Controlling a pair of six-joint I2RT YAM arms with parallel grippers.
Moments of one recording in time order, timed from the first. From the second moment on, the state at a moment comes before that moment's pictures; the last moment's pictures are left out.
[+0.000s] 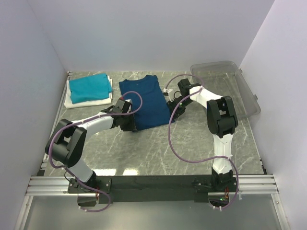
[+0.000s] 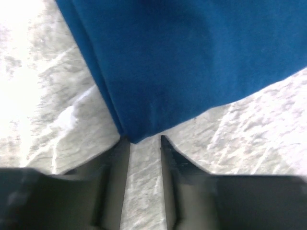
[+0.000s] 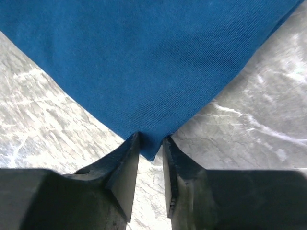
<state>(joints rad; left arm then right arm) -0.49 1.62 0.90 -0.29 0.10 -0.61 0.29 2.13 1.57 -0.80 -0.57 -0.48</state>
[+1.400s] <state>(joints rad) -0.81 1.09 0.90 -0.37 0.14 -0.09 0.24 1.55 1.10 -1.00 -0.67 -1.39</state>
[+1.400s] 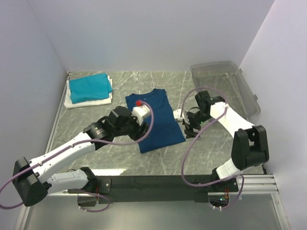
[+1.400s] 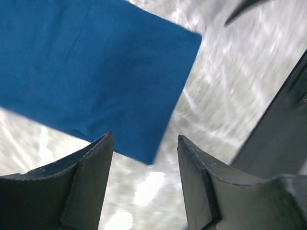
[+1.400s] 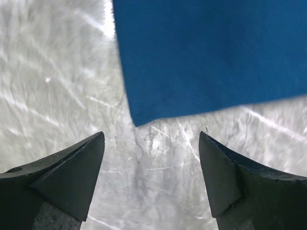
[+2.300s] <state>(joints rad) -0.96 1.41 0.67 -0.19 0.13 0.43 0.30 1.53 0.91 -0.81 -0.62 -1.60</state>
